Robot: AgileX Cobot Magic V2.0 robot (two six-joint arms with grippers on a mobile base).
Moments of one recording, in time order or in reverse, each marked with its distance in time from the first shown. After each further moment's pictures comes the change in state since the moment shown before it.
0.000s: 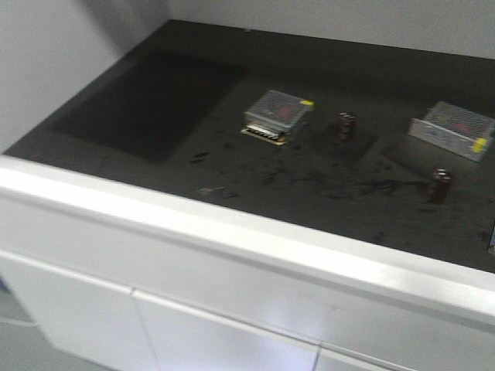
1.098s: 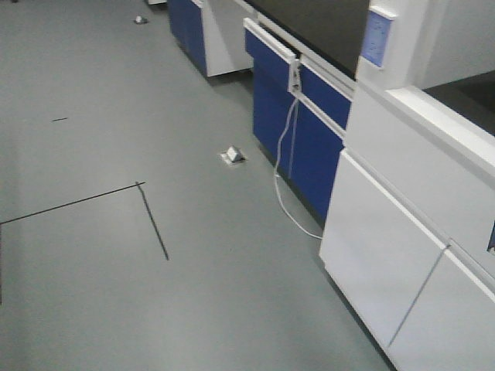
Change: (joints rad) left arm 0.000 0.000 0.000 0.000 0.005 0.000; right arm 0.000 0.000 0.000 0.000 0.001 0.000
